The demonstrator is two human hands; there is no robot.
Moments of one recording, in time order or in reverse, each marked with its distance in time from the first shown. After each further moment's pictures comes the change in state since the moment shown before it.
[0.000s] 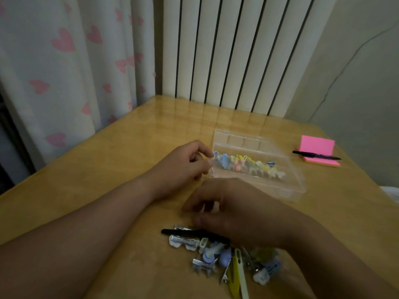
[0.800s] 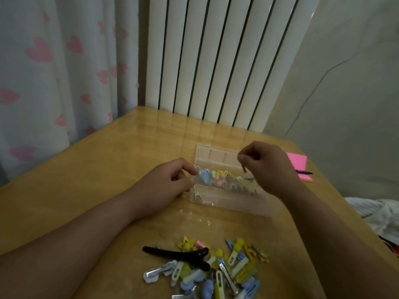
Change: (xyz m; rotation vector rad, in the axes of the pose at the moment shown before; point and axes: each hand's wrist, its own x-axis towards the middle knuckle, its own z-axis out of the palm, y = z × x) left_hand 0.002 -0.002 0.001 0.007 -0.020 0.019; right_hand 0.013 0.097 -0.070 0.042 0.689 0.447
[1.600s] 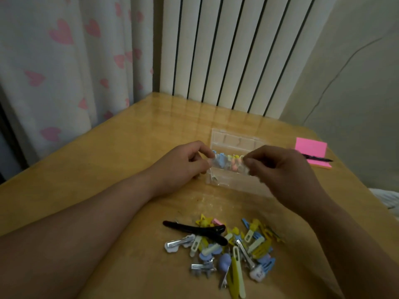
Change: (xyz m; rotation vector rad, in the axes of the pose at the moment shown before) left_hand -0.002 0.003 0.000 0.058 0.011 -0.018; right_hand -0.058 -0.007 0.006 0.111 -0.071 -0.176
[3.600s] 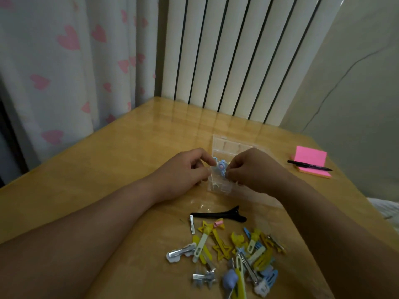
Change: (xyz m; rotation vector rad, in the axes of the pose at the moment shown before) left_hand 0.003 -0.002 0.000 0.015 0.014 -0.002; right_hand 0.059 -0.018 0.033 -0.255 -0.374 0.293
